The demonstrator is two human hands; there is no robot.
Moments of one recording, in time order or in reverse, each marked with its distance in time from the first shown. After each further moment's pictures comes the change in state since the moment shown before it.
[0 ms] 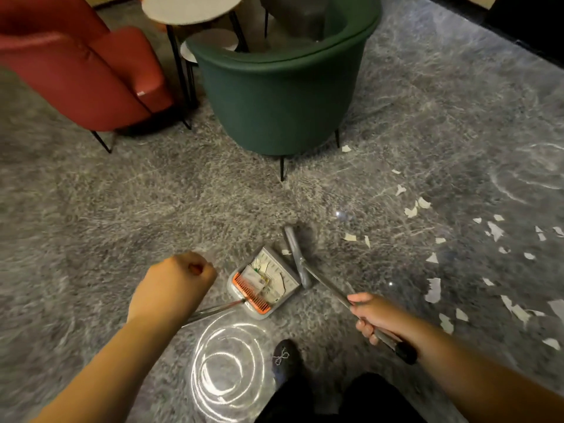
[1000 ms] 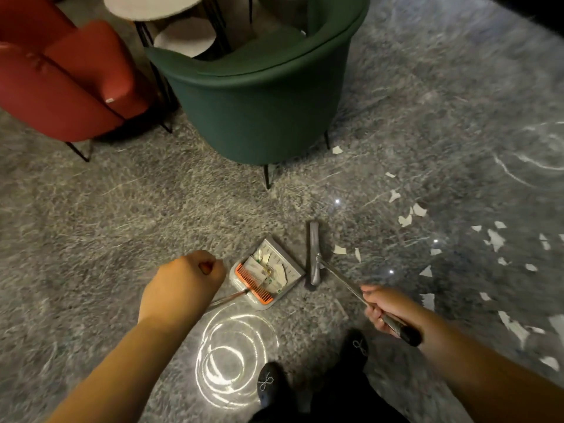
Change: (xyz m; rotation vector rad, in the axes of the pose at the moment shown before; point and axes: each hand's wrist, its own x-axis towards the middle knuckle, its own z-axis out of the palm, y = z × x) left_hand 0.097 0.144 0.038 0.063 -0.032 -0.003; right_hand 0.074 -0.089 -0.139 0.416 -0.060 0.188
